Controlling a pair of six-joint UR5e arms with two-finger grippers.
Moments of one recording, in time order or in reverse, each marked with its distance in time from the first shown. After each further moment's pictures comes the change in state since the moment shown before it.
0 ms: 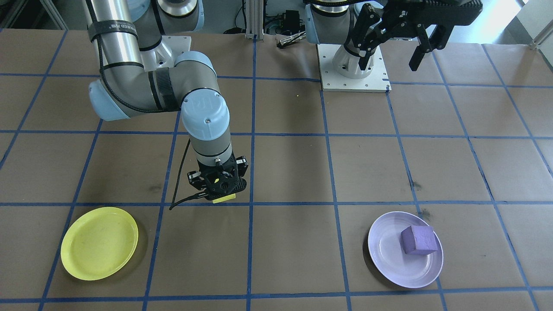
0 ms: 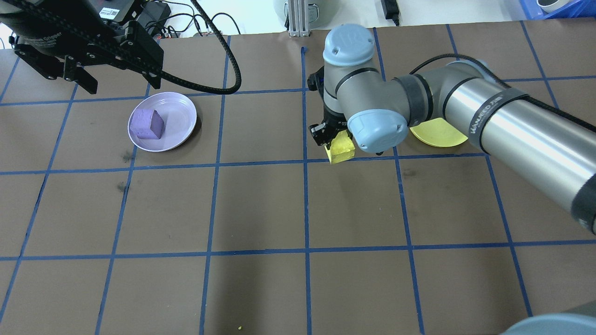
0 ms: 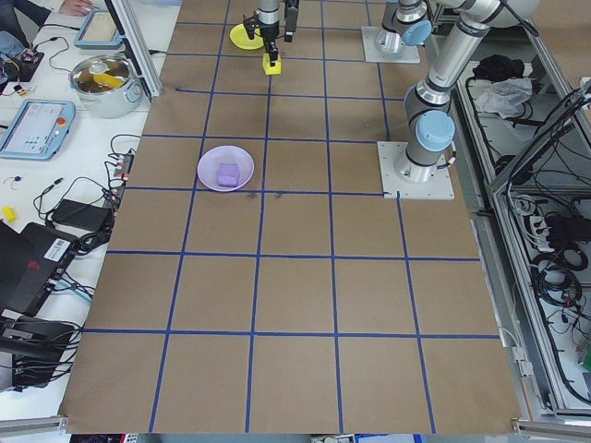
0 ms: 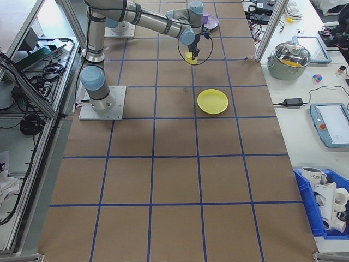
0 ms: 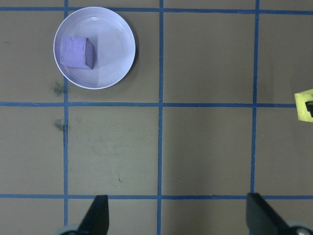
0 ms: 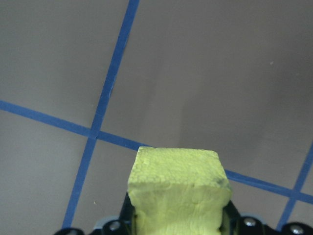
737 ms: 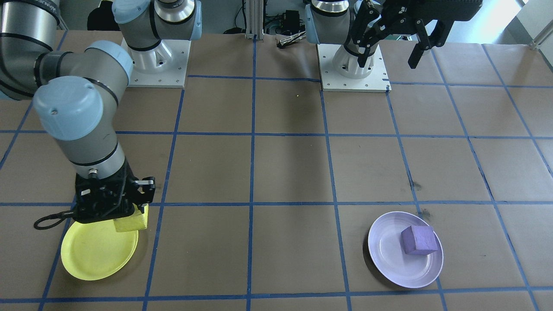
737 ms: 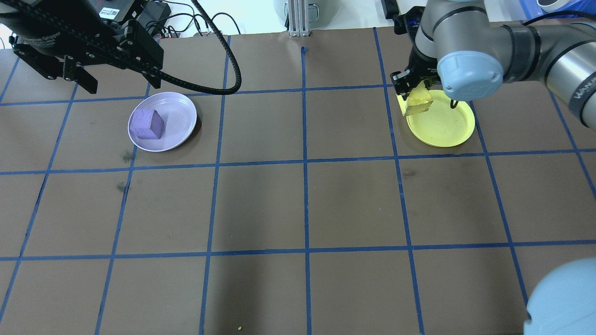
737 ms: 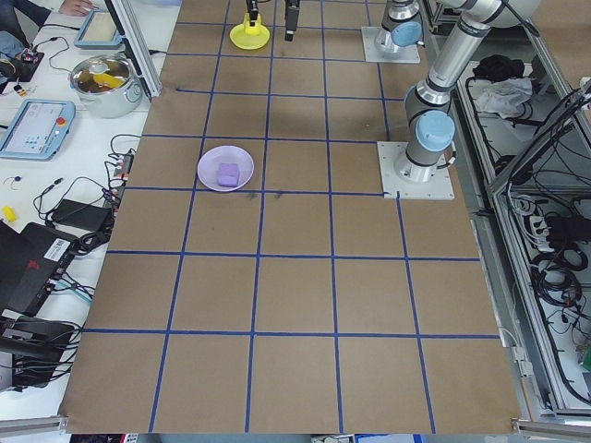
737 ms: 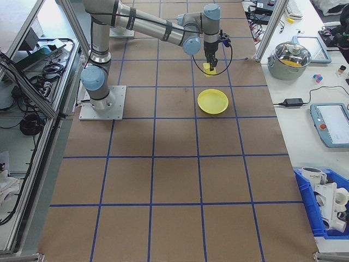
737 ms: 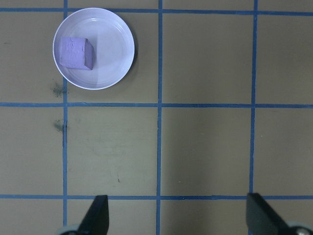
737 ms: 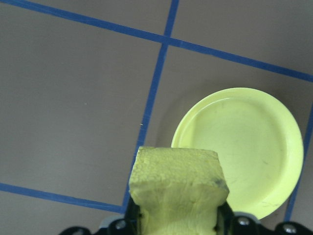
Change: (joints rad) left arm 0.000 0.006 -0.002 0.002 -0.004 0.000; right arm -0.289 -0.051 -0.064 0.002 -0.050 -0.210
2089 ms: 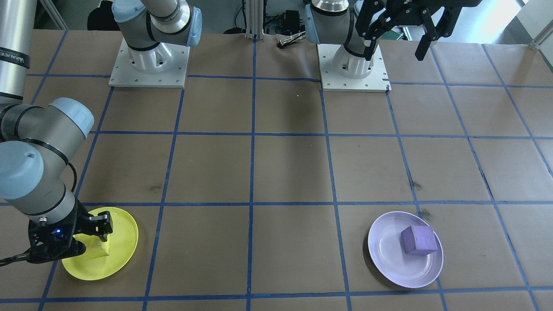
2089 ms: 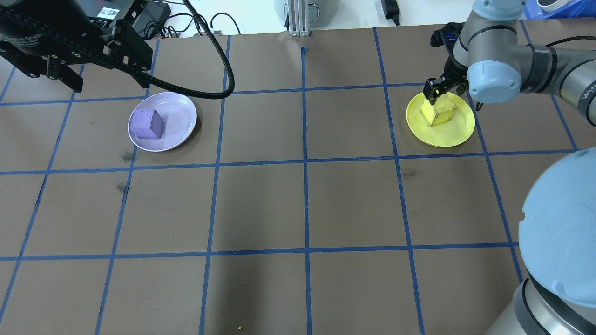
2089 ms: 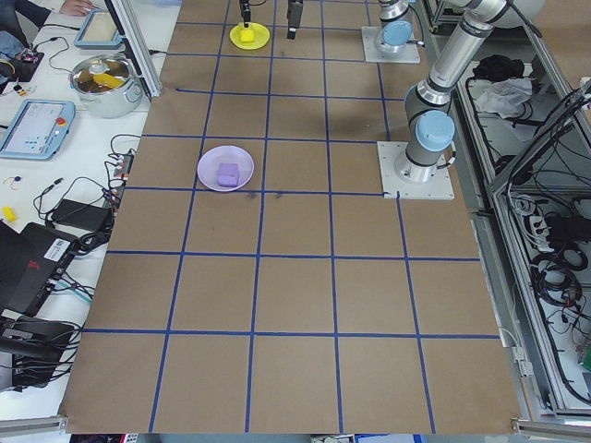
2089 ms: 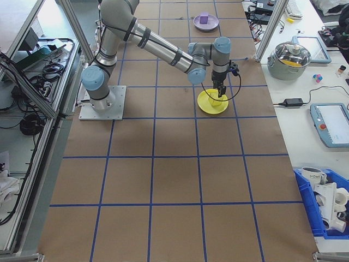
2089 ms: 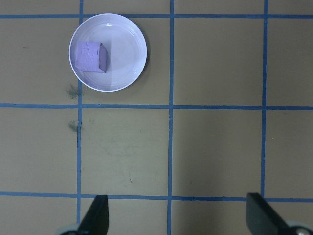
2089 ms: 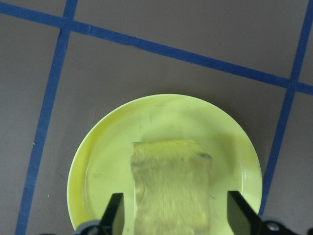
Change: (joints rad) left arm 0.000 0.022 0.002 -0.002 0.041 0.002; right arm -0.154 0.153 -0.005 -0.140 0.014 -0.165
